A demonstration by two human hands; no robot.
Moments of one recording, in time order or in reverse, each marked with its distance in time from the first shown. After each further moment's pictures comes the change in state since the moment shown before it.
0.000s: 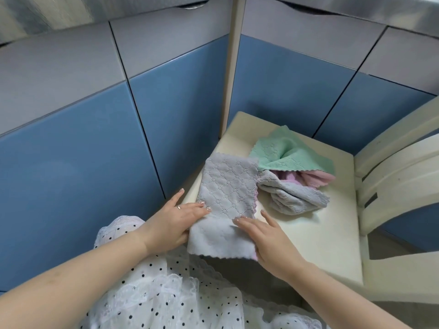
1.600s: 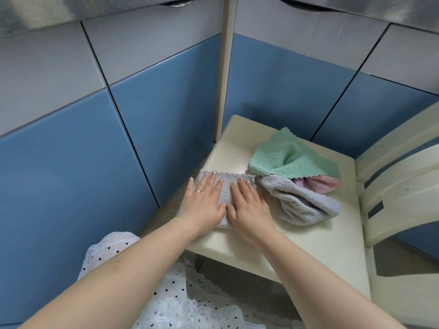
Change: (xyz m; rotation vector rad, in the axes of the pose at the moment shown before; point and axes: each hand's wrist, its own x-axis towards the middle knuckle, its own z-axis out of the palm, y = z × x) left_hand 0.111 0.007 0.025 0.112 -0.300 -0.513; right_hand 0.098 0.029 0.021 -0.069 -0.117 0.536
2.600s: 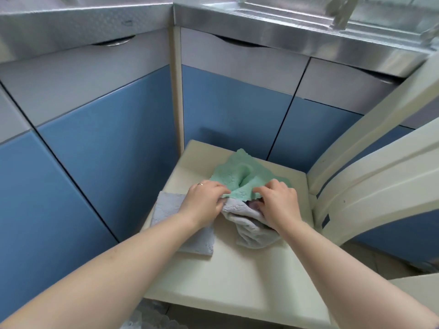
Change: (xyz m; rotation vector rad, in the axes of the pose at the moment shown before) left_hand 0.078 0.076 -0.054 -0.337 0.264 0.271; right_hand 0.012 0.130 -0.098 -0.203 0.211 0.190
